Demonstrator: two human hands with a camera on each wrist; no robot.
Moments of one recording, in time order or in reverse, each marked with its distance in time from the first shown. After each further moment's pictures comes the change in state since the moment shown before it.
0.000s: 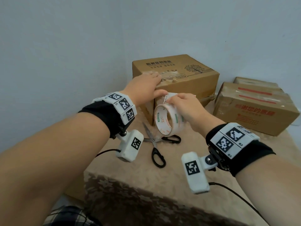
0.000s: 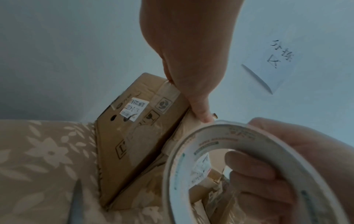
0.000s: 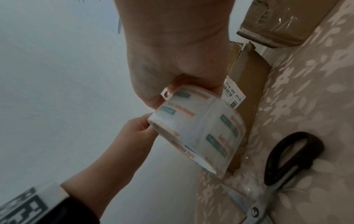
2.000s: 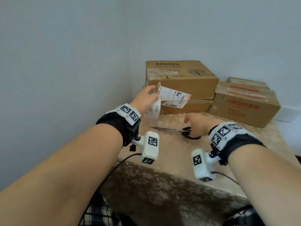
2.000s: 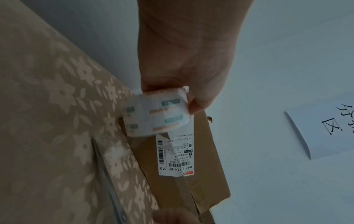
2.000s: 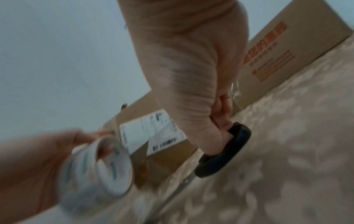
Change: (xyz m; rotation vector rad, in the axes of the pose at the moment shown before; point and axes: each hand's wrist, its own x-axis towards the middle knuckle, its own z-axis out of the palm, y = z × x) left_hand -0.063 0.046 0.006 -1.175 0.042 -0.497; right_hand -0.043 0.041 -0.036 -1.095 -0.310 0.059
